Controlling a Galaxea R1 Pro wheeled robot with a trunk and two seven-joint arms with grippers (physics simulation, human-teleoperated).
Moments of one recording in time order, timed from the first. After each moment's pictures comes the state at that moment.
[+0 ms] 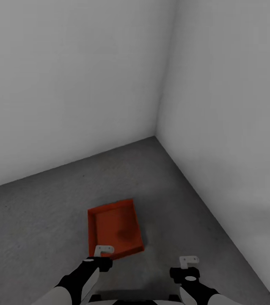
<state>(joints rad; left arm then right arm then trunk) -0.58 -0.09 -0.26 -0.34 0.23 0.22 0.16 -0.60 0.03 0.90 -0.13 -0.82 -0.08 -0.30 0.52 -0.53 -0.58</state>
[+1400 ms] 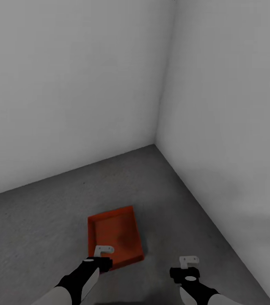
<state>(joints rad) -0.58 -0.09 -0.26 -0.34 0.23 0.22 0.16 -0.60 0.03 0.90 -0.13 -0.82 -0.08 -0.30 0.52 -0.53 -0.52</state>
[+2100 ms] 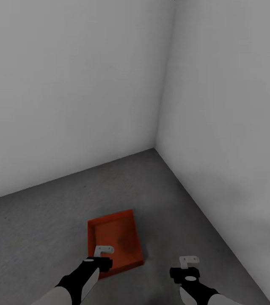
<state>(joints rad) -0.58 -0.09 -0.26 -0.34 0.23 0.22 0.16 -0.60 0.03 0.90 -0.13 -0.82 -0.08 -0.30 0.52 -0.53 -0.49</state>
